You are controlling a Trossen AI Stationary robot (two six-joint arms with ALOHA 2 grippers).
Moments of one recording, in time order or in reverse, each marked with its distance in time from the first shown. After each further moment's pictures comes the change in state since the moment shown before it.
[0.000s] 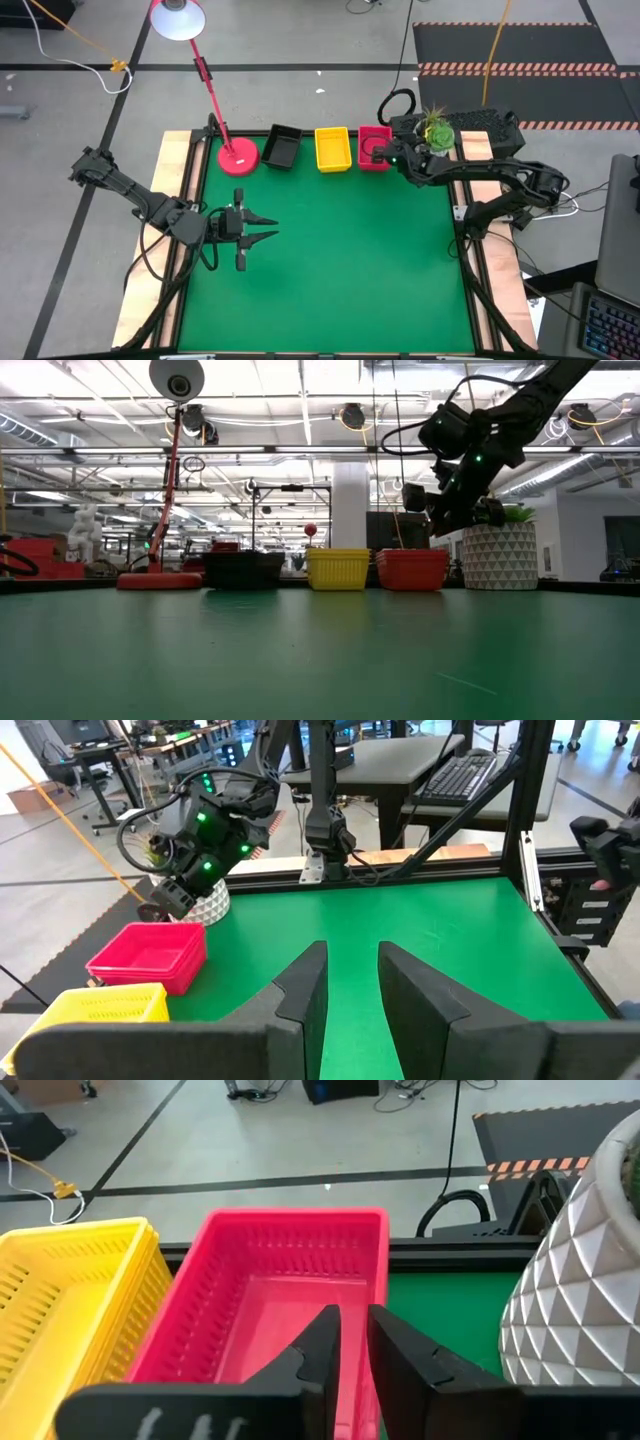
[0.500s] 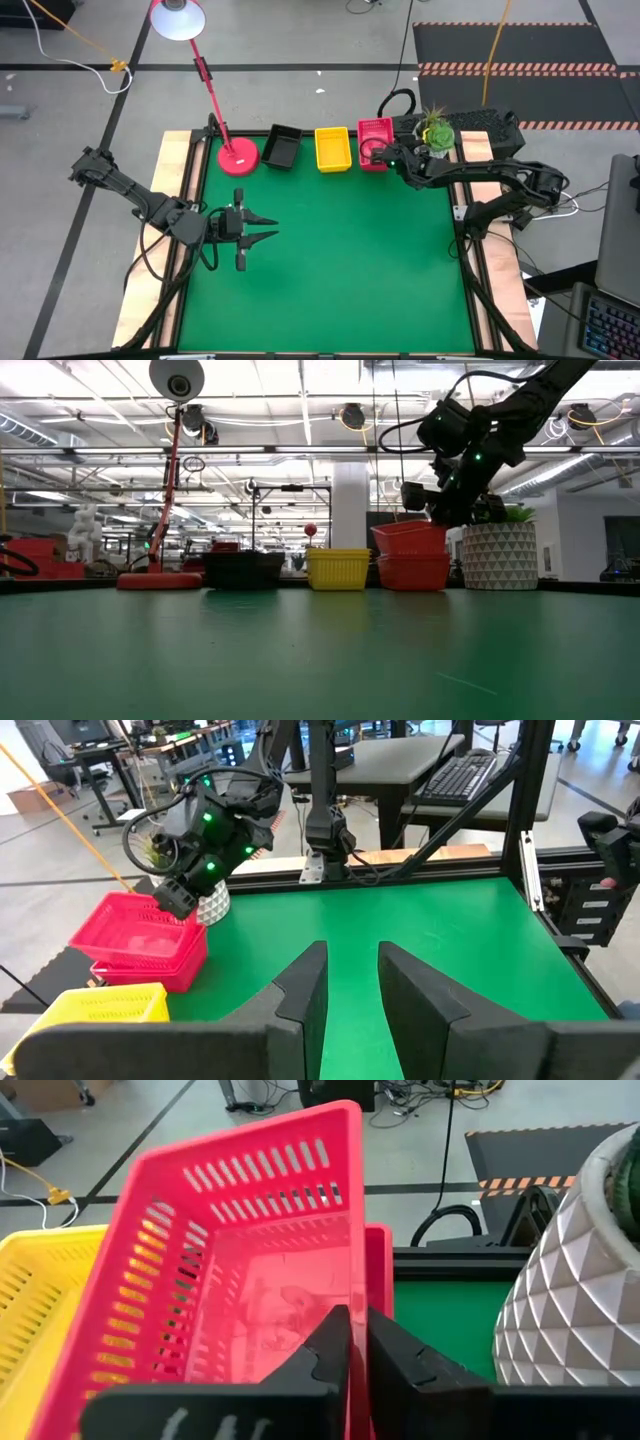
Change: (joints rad) left arm 0.000 0.000 0.000 0.000 0.000 0.001; right arm 0.037 0.000 0.001 0.003 0.062 -0.007
